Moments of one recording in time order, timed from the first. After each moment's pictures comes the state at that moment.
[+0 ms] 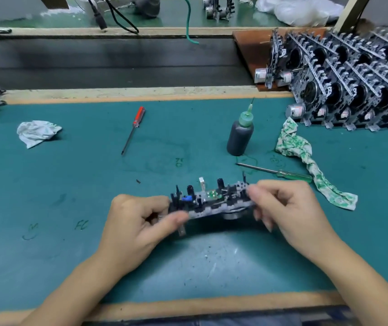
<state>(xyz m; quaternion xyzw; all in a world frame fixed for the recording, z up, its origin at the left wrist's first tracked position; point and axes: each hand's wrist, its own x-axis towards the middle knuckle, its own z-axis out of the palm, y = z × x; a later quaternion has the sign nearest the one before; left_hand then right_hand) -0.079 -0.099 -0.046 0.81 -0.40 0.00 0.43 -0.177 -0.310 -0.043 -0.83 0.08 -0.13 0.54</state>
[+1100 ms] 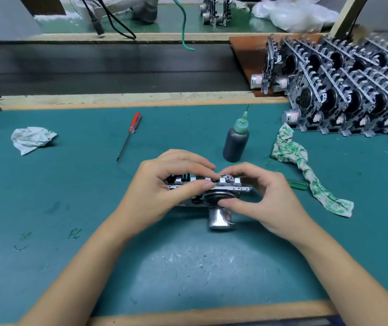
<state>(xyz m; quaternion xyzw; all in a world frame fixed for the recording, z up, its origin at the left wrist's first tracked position) -0.049 -0.144 -0.028 0.72 -0.44 -0.08 0.54 -0.148 -0.318 -0.047 -0.81 0.04 -0.10 0.58</state>
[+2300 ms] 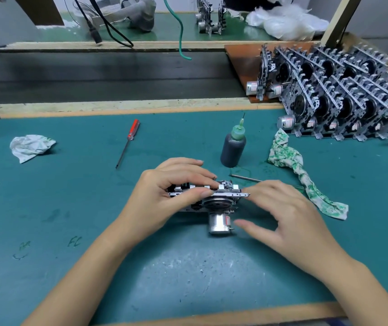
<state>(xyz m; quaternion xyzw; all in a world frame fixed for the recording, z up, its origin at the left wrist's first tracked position) -0.048 -0.143 -0.033 0.71 -0.43 -0.11 0.55 -0.181 -0.328 -0.049 -0.96 -0.01 -0.20 0.19</state>
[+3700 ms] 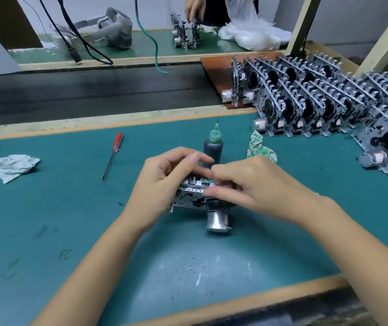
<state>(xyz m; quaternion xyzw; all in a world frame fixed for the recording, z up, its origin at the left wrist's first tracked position) -0.058 -0.171 -0.016 0.63 -0.37 -0.20 0.66 -0.149 -0.328 0.004 -0.96 -0.11 -0.13 0.21</state>
